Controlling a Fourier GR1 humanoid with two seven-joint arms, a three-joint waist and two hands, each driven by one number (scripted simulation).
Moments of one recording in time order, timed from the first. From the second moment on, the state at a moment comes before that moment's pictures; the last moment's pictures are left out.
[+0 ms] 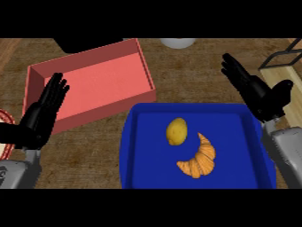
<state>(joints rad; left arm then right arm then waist) -0.16 0.37 -0.14 -1.45 0.31 0.10 -0.11 -0.41 -0.39 0.19 -1.36 -0.26 0.06 0.07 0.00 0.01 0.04</state>
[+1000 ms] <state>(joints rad) -0.08 0.43 -0.14 -1.62 0.23 0.16 0.09 0.25 -0.37 0.19 -1.80 -0.08 -0.17 -0.12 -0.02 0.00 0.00</state>
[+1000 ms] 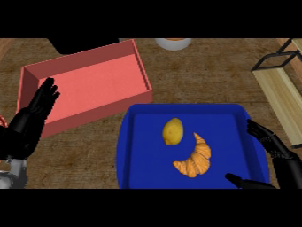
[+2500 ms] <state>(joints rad) -0.06 0.34 -0.08 -1.67 0.14 0.08 0.14 0.00 -0.35 0.50 -2.00 0.56 0.05 0.76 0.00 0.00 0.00</state>
